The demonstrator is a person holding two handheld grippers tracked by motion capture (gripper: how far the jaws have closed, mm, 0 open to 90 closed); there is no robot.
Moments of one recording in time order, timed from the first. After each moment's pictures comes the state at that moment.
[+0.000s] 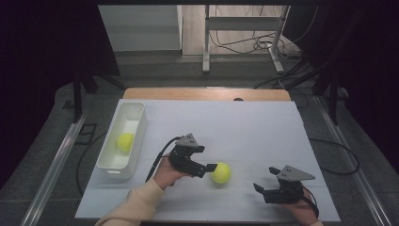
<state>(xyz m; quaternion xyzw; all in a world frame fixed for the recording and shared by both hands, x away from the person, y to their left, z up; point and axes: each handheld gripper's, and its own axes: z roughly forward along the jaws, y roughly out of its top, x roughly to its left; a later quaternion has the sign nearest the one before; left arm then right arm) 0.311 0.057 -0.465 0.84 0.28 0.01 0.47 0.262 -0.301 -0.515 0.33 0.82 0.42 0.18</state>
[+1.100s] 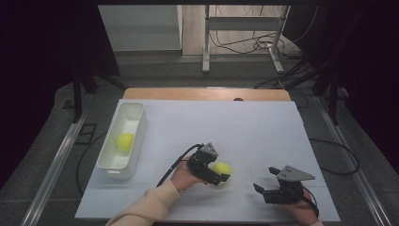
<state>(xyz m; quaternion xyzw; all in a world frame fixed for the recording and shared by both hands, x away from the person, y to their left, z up) 0.320 0.005 -0.501 0.88 0.27 -0.02 0.40 0.262 -0.300 -0.515 0.33 0.82 0.42 0.18</state>
